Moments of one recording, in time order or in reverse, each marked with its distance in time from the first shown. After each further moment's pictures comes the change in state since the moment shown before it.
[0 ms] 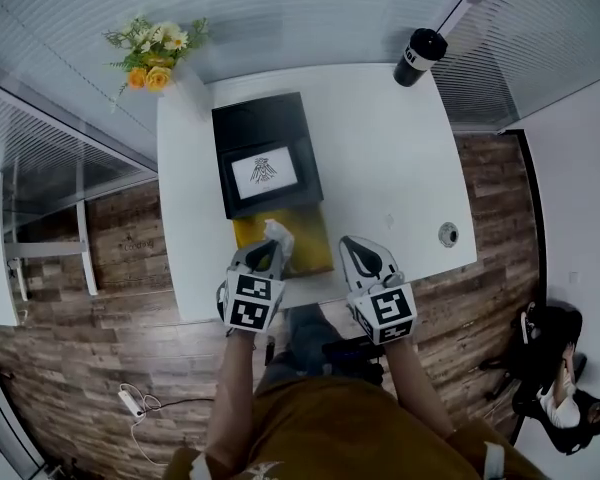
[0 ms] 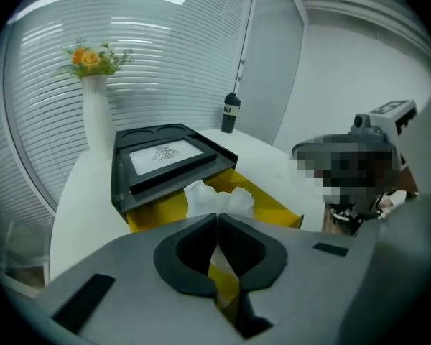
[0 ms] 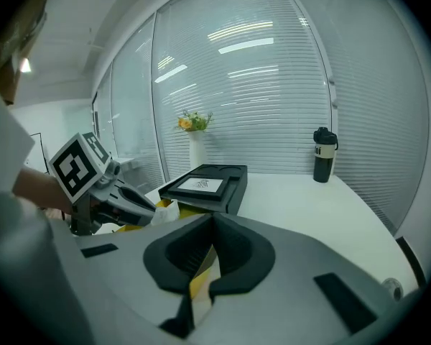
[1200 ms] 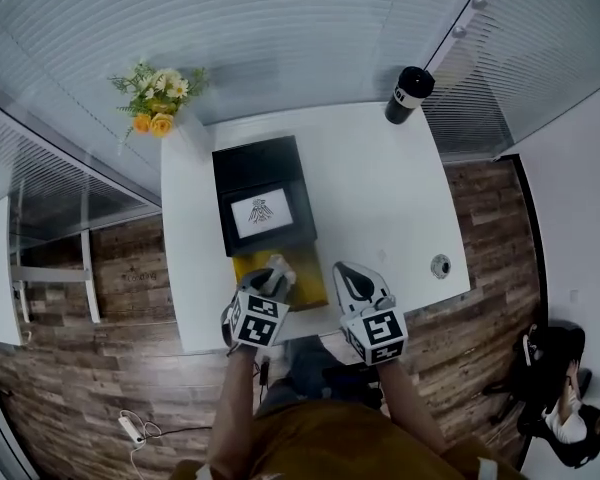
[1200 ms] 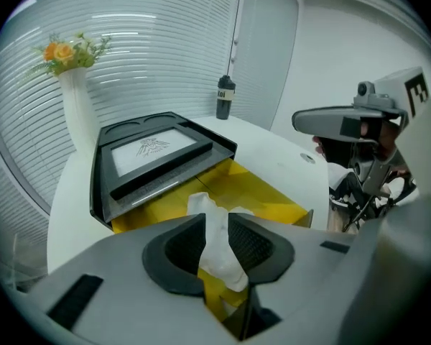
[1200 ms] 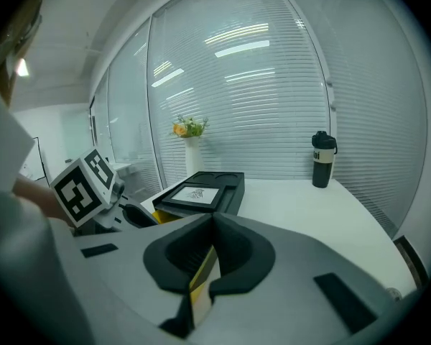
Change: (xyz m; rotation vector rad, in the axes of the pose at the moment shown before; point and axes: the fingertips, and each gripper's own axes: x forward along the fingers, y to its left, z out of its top) left arm 0.024 -0.004 -0.008 0.054 0.118 -0.021; right arm 0.008 -0.011 0.022 0.020 -0.024 -0.006
